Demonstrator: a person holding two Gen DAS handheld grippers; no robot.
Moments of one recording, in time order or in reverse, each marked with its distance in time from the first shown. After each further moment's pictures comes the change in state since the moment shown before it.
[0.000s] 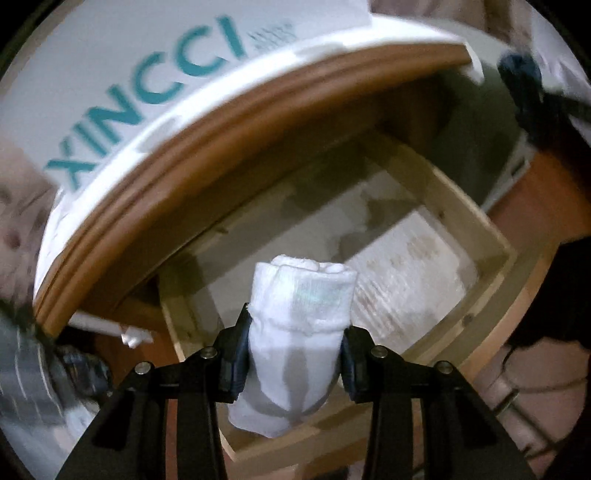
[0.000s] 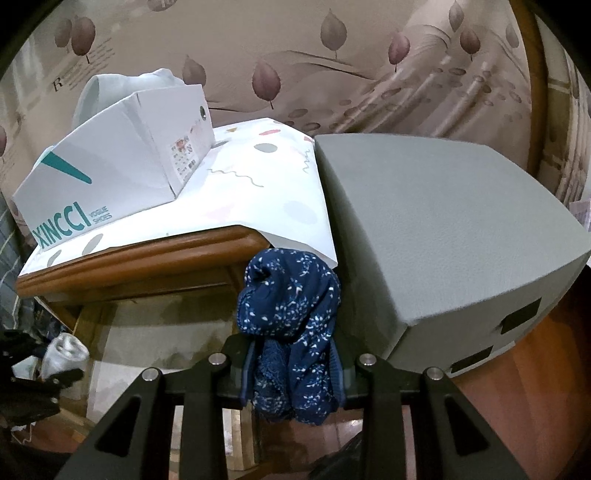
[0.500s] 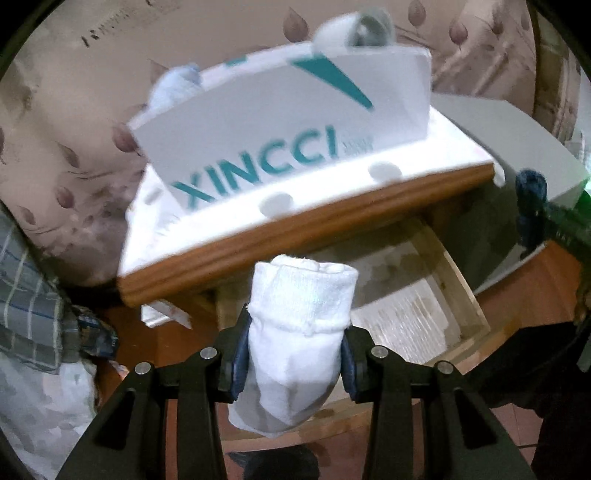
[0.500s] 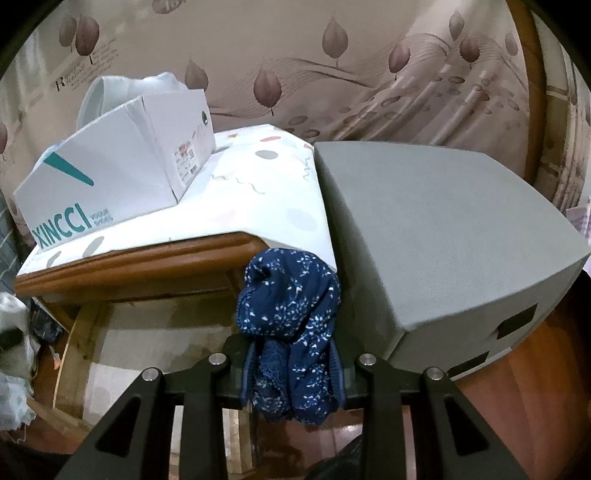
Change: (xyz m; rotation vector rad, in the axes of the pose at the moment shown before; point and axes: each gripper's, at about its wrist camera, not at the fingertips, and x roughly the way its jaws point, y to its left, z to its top) left arm -0.094 0.035 0.016 -0.223 -0.113 0.100; right arm -0.006 0.001 -0.001 -0.008 -0.031 -0.018
